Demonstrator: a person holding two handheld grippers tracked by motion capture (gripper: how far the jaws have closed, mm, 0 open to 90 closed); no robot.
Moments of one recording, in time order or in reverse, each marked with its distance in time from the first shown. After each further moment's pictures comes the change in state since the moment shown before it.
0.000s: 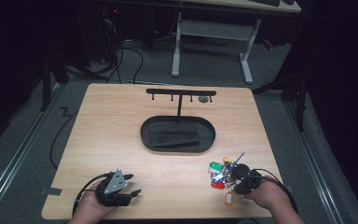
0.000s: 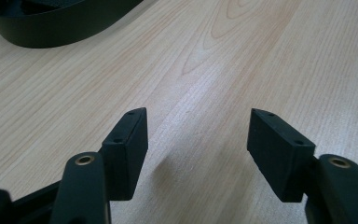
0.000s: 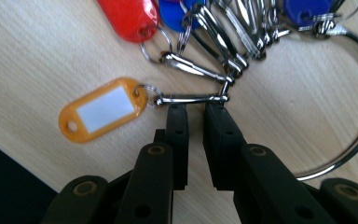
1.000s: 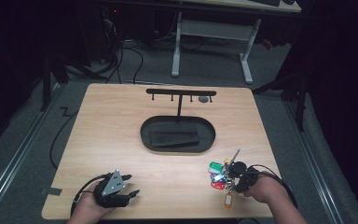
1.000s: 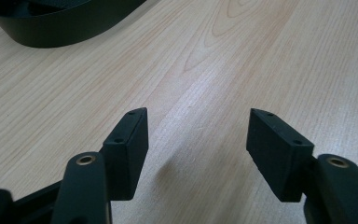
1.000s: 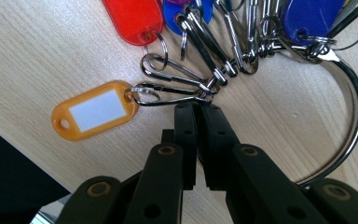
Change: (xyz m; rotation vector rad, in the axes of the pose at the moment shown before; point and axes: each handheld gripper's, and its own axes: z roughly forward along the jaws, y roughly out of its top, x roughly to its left) left arm 0.000 -0.003 -0.006 -0.006 0.011 0.007; right arm -0.006 0.010 0.001 0.072 0.033 -0.060
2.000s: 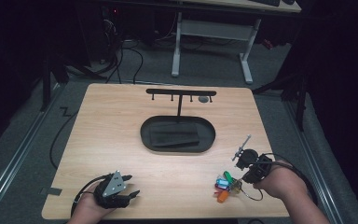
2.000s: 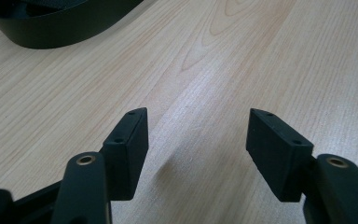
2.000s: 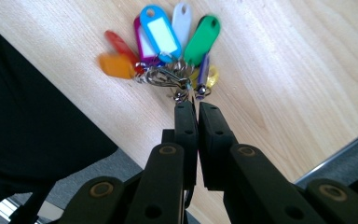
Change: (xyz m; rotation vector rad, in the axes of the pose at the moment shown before) left arm -0.002 0.001 0.001 0.006 0.002 0.013; right arm 0.014 -0.006 -0.101 -0.045 -0.081 -0.005
